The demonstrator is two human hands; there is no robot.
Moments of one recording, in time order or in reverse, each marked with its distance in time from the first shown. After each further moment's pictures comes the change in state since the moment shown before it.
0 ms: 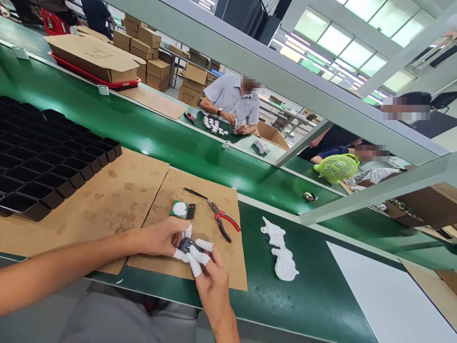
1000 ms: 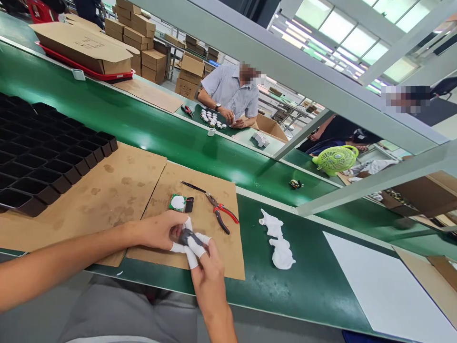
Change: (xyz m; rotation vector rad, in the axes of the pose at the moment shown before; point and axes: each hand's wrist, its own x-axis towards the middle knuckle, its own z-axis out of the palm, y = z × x) left_hand -0.003 -0.001 -0.004 0.110 -0.030 0.053; right_hand -0.012 -0.008 0.004 -0.022 -0.032 0.035
